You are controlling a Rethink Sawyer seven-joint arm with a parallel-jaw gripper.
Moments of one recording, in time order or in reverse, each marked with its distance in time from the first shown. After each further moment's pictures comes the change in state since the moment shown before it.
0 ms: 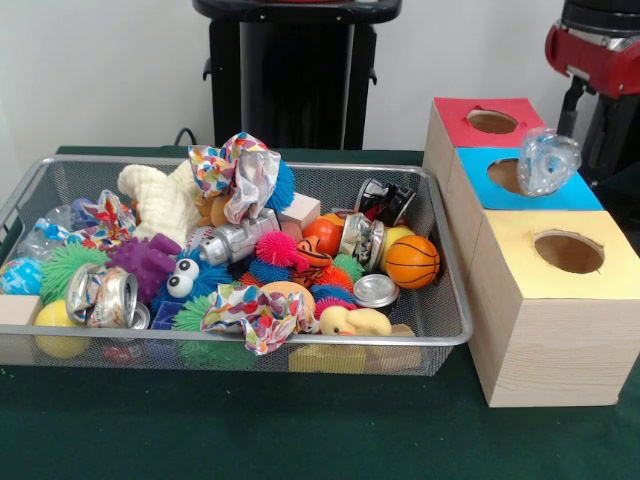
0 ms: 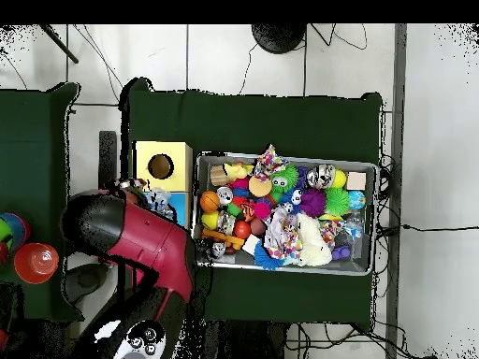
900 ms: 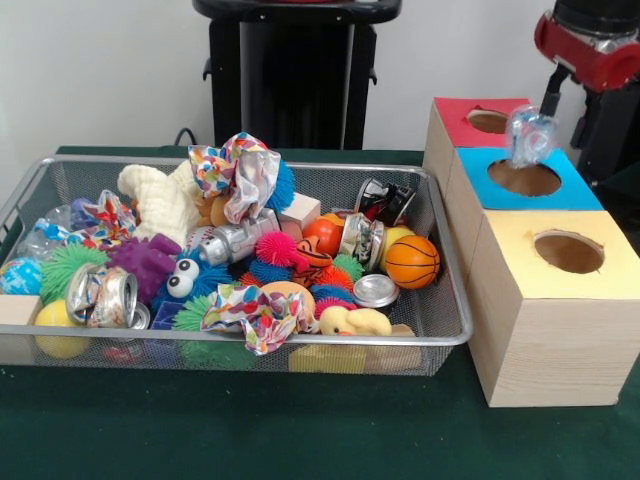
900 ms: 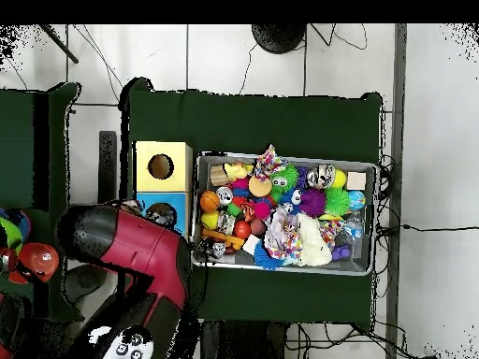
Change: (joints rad) arm 0.035 0.005 -0.042 -0.001 -0.085 0.185 0.000
